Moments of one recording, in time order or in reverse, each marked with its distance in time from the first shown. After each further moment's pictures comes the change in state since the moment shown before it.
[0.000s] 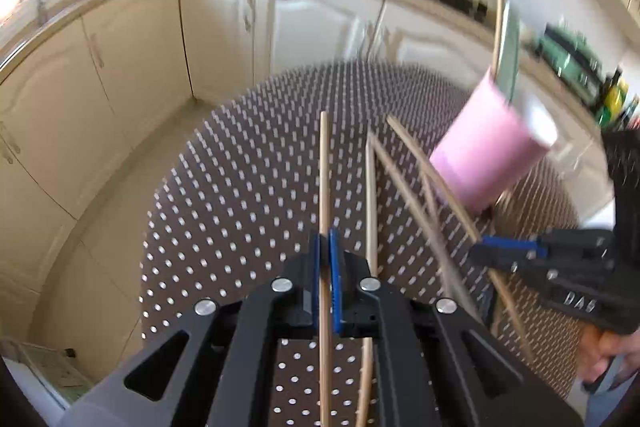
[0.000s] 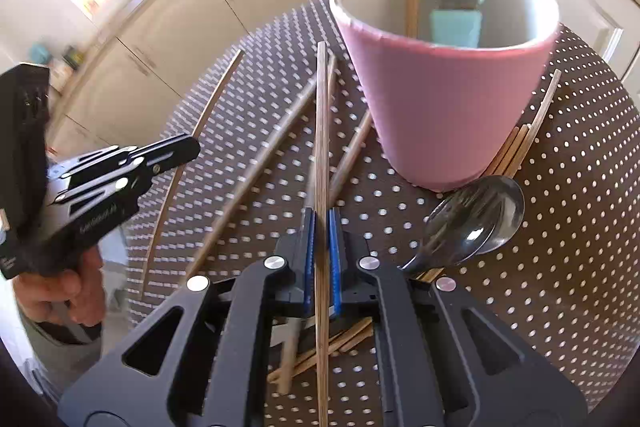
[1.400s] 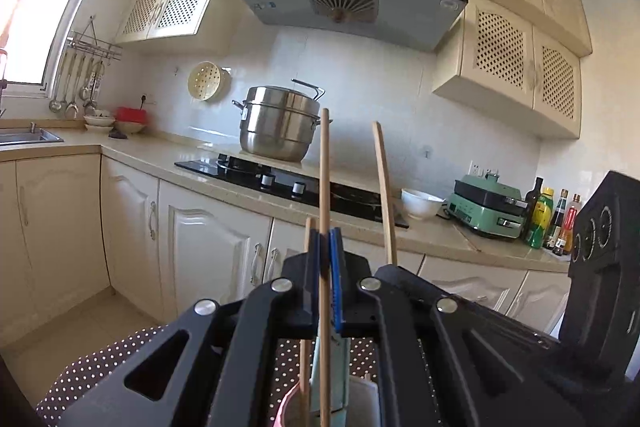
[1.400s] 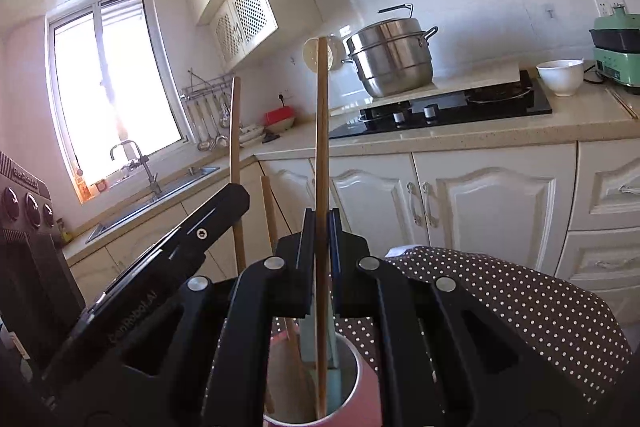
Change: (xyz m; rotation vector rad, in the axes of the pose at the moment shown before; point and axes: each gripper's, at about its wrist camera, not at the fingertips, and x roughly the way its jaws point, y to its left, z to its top) left arm -0.016 -0.127 0.090 0.093 -0.732 -0.246; right arm -0.110 -0.054 0.049 0.073 -0.827 -0.093
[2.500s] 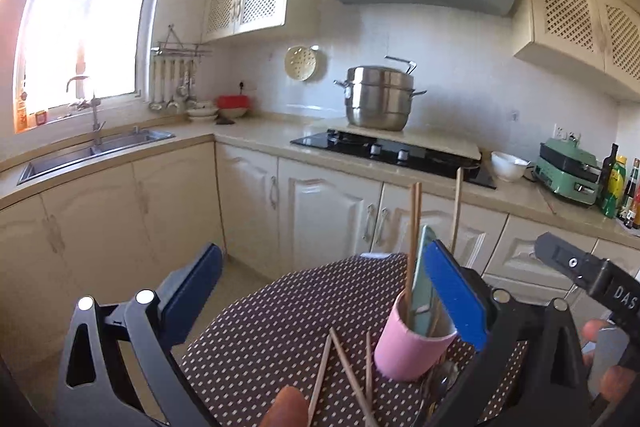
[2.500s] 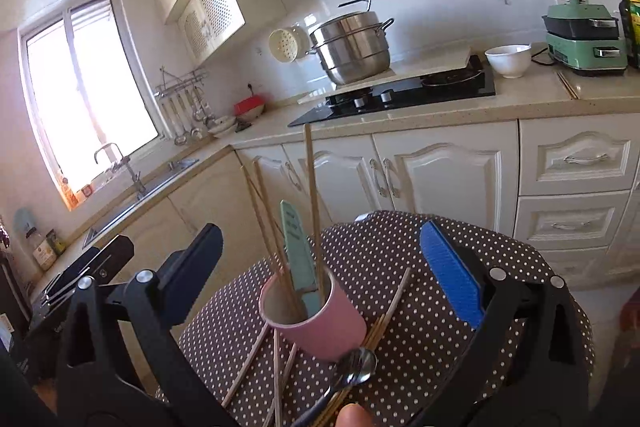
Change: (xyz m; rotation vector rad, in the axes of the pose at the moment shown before) left arm -0.123 0.006 0.032 0.060 0.164 0.405; right arm -0.099 0.012 0.009 0.066 0.084 -0.123
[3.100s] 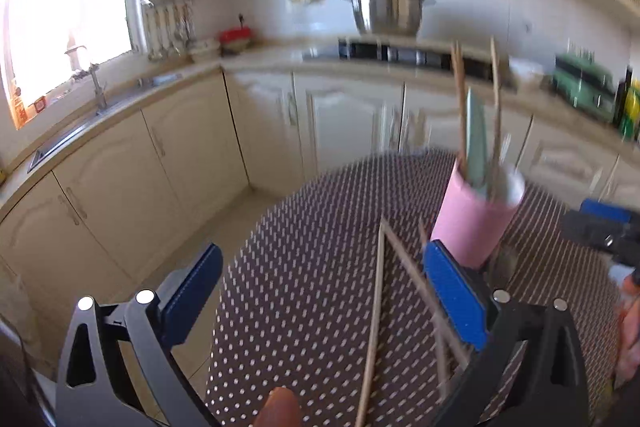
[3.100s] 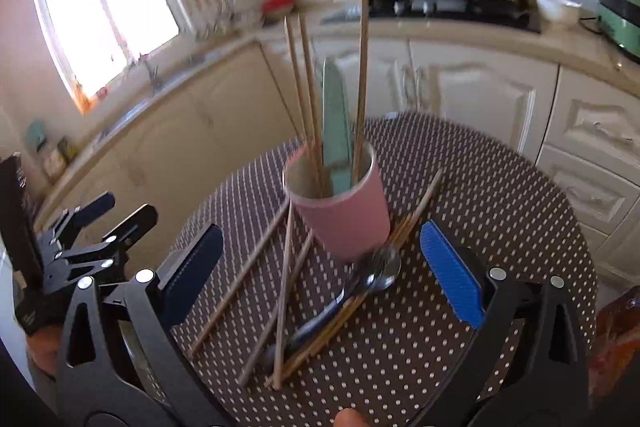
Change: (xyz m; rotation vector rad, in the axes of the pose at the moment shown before) left arm 0.028 0.037 -0.066 0.136 0.324 0.043; right arm 0.033 0.021 -0.059 -0.137 0.382 0.052
